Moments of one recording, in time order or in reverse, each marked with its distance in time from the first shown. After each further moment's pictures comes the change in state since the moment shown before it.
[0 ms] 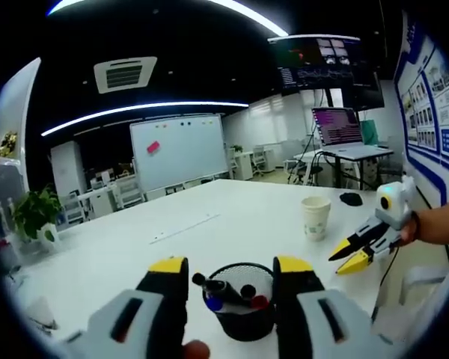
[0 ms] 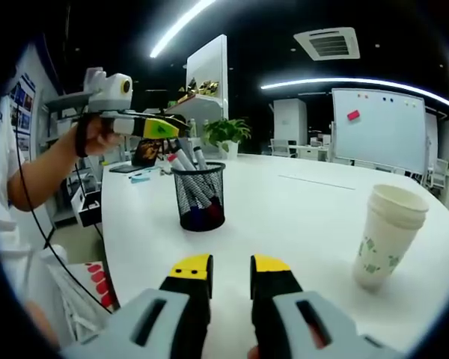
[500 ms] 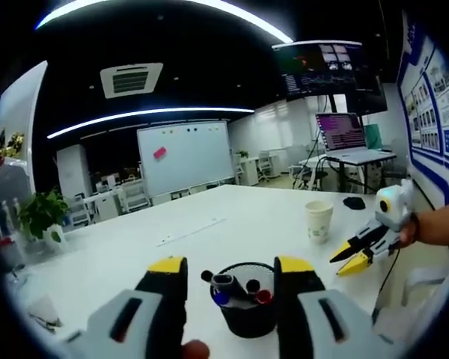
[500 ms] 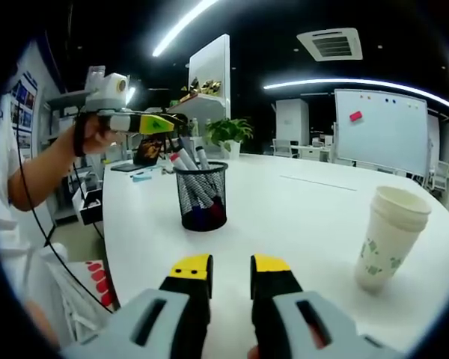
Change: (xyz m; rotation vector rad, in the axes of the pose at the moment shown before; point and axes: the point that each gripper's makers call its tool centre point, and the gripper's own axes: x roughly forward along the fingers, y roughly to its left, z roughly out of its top) left arm -0.011 0.004 0.000 0.000 -0.015 0.022; right arm 0.001 0.001 0.000 -0.008 0.002 0.007
